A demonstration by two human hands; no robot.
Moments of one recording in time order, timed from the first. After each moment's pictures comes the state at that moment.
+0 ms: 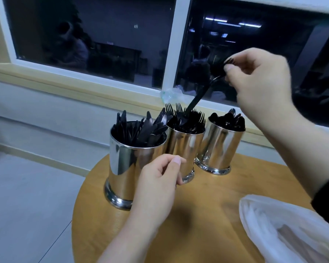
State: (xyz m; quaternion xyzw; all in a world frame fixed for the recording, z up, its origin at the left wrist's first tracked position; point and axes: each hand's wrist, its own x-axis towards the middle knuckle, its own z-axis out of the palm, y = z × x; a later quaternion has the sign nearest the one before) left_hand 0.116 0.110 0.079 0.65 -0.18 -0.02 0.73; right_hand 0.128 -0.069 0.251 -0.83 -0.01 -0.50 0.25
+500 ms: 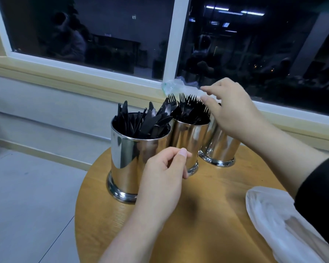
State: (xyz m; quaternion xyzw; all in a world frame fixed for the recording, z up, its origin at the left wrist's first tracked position) left_hand 0.123 0.112 0.072 0.66 -0.19 -0.01 0.73; right_hand 0.160 -0.071 0.190 -0.95 0.01 -0.31 0.07
